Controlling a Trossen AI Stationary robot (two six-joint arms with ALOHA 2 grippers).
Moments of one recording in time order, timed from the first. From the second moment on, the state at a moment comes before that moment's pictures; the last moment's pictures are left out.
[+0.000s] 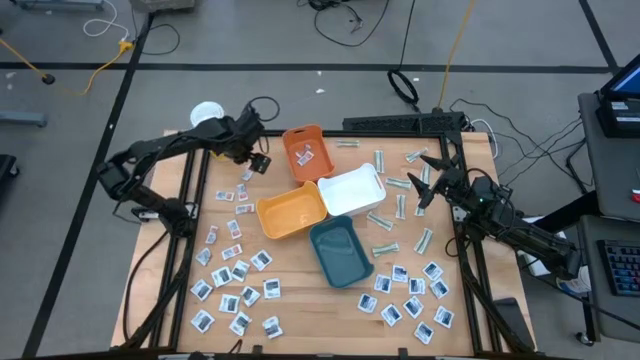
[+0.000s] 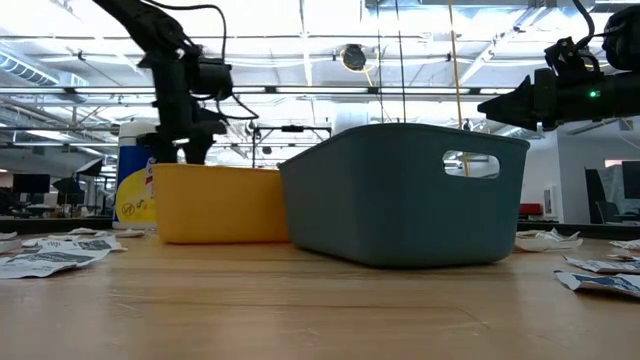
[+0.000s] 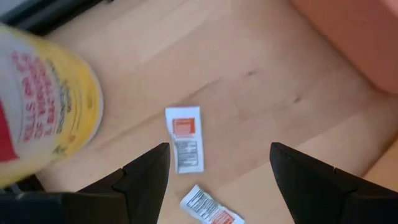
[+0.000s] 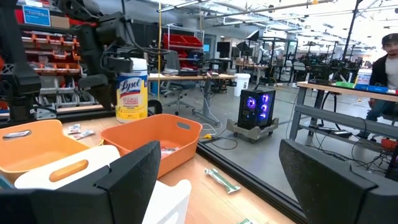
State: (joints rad) left arm 0.74 1.46 1.01 -0.83 -0.06 -0.32; right arm -0.52 0.00 0.01 0.08 0.10 -0.07
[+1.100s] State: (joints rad) left arm 0.71 1.46 0.63 -0.42 -0.17 -0.40; right arm -0.52 0.00 0.01 0.08 0.10 -0.07
